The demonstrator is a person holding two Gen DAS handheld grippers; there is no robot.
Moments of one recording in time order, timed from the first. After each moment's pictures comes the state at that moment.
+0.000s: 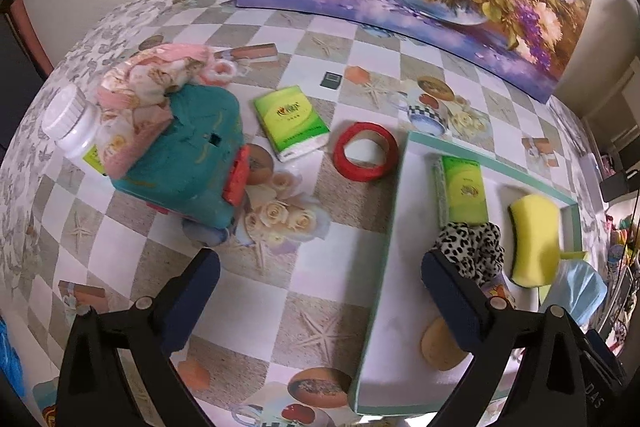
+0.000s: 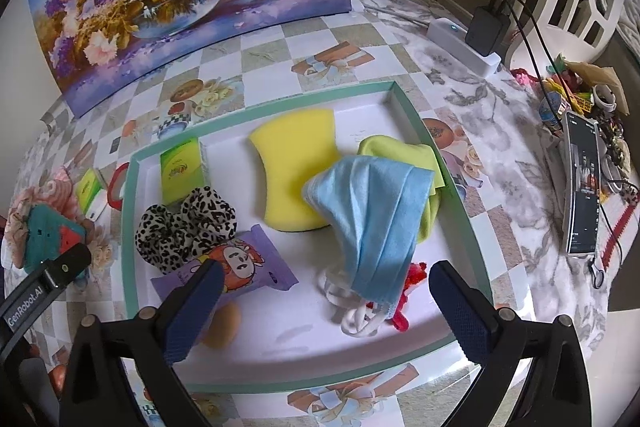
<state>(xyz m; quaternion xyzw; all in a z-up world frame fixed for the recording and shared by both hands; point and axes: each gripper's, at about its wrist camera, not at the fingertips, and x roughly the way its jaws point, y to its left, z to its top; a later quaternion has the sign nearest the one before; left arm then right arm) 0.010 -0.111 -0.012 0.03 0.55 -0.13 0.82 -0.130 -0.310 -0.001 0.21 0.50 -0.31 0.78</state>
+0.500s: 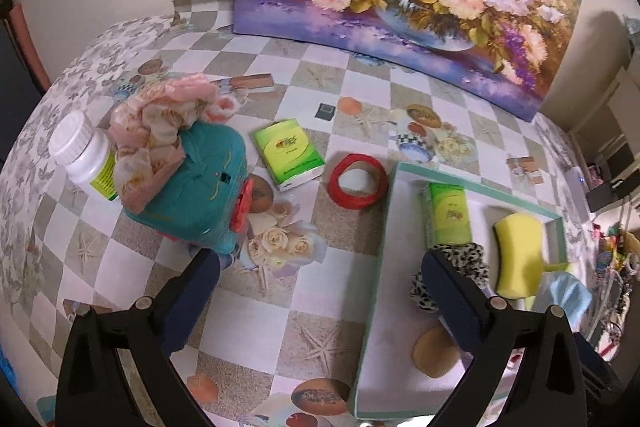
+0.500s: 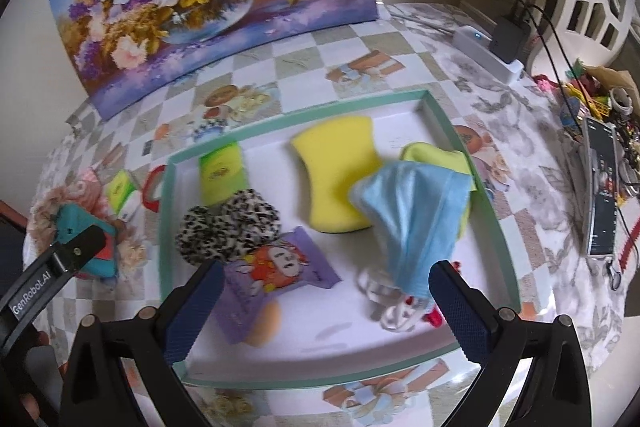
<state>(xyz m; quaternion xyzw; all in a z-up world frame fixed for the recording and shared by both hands) 0.013 -0.104 0.012 0.01 0.52 -0.16 0.84 -0.122 -0.293 0.010 0.23 0.48 -0.27 0.80</state>
